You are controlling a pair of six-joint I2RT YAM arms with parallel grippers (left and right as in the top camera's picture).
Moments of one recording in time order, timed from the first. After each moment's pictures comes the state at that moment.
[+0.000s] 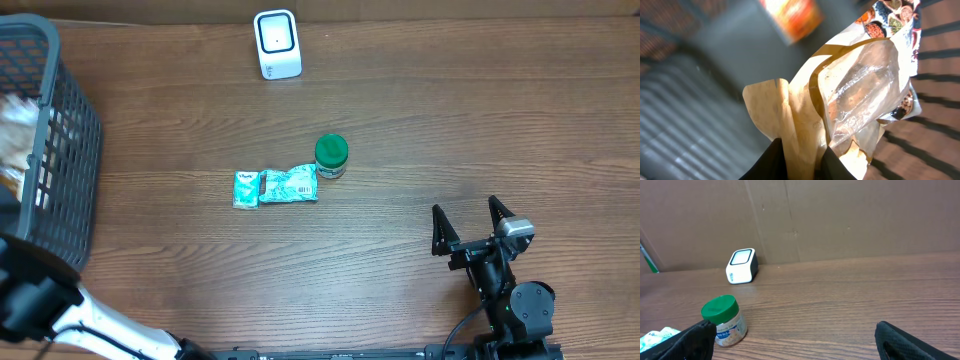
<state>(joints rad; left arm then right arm) 0.86 2.05 2.13 -1.25 0.27 -0.16 0.14 0.01 0.02 -0.03 -0.07 0.17</state>
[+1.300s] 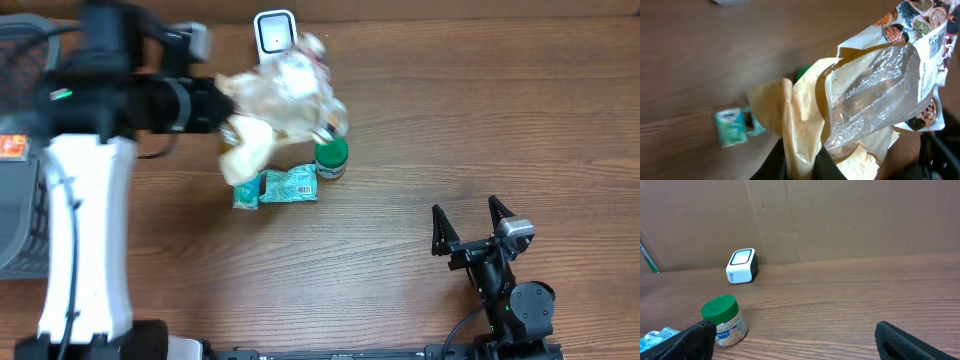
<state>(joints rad) -0.09 1.63 1.89 -1.34 0.45 -0.05 0.14 0.01 0.02 -0.03 -0.07 0.17</state>
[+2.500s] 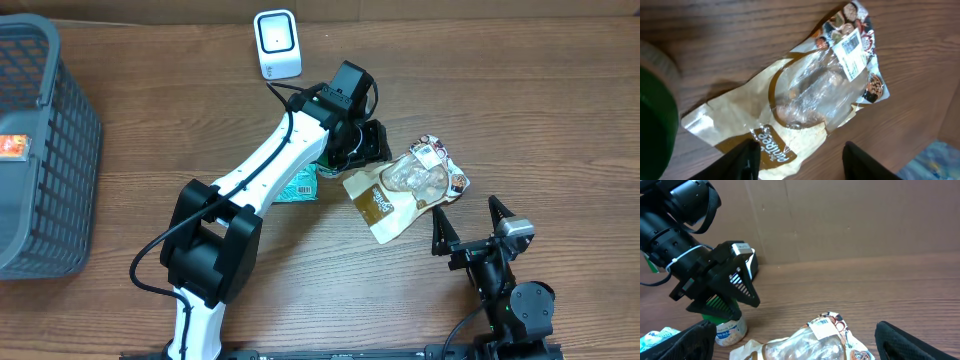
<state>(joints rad) -0.58 2.09 1.72 -0.80 0.44 -0.67 0.14 0.01 0.02 -0.03 -0.07 0.17</state>
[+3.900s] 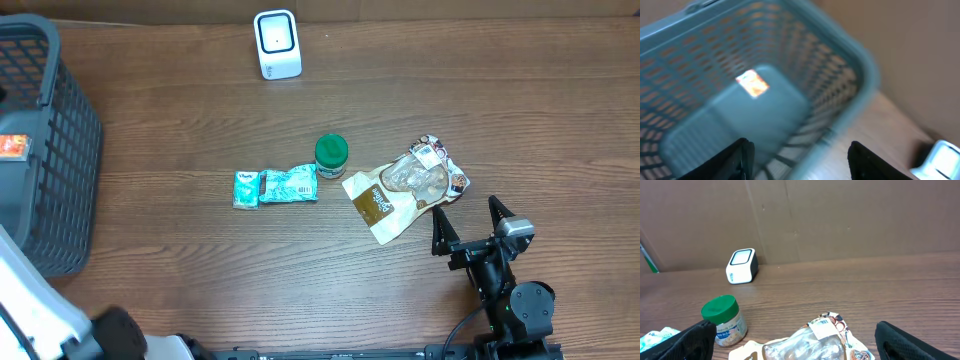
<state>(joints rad) 0.60 1.64 2.09 -1.16 -0.01 -0.29 0.14 0.01 0.02 -0.03 -0.07 0.17</state>
